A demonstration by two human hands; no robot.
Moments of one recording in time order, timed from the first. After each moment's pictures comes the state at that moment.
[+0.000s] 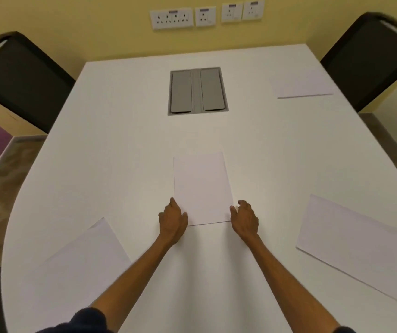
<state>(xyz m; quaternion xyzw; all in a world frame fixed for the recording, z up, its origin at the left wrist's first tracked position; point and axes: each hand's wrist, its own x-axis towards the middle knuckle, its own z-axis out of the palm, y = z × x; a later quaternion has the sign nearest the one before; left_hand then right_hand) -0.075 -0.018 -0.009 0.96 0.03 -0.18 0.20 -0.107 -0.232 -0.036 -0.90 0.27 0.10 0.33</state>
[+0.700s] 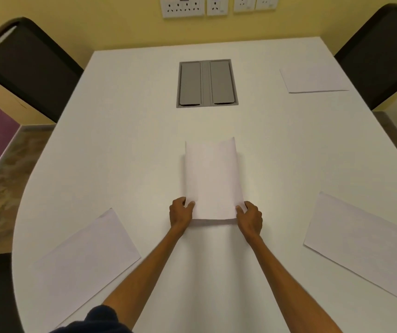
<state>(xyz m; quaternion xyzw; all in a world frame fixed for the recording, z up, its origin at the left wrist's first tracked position) -0.076 -0.021 -0.006 0.85 0.19 -0.14 0.47 -0.118 -0.214 -0.032 -0.82 0.35 0.05 0.44</state>
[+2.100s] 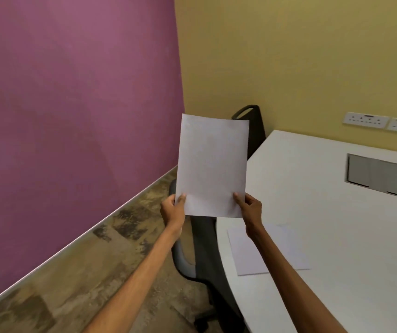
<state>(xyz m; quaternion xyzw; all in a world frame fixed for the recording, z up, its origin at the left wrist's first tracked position) -0.410 0.521 0.221 0.65 0.31 0.32 0.61 -0.300 0.350 0.188 -0.65 -0.10 0.06 0.75</state>
